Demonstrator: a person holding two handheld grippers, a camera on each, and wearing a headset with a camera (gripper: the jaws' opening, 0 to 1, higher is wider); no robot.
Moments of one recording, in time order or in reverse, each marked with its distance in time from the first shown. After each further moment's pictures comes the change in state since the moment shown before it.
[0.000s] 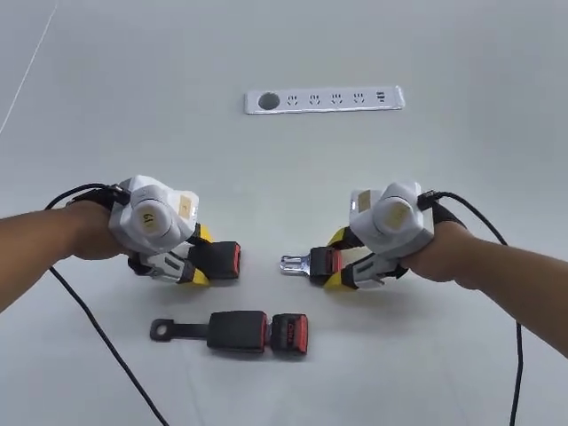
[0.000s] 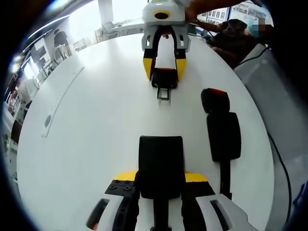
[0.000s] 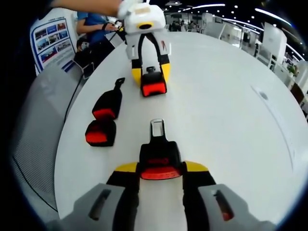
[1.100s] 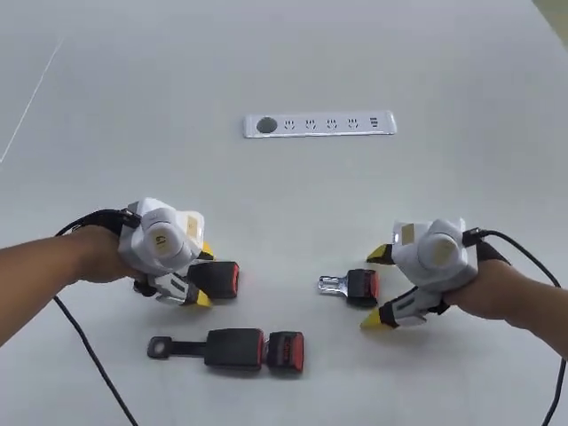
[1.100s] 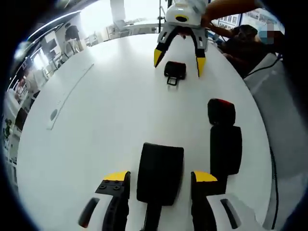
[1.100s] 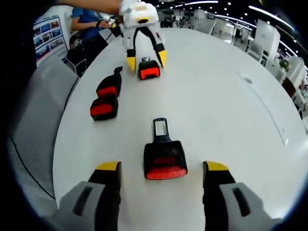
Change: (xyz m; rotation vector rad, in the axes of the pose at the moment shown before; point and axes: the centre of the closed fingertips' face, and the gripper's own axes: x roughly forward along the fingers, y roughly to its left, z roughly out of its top) left arm 0.003 0.003 0.006 -0.152 -0.063 0.054; right arm -0.035 0.008 -0.042 0.029 0.019 -0.127
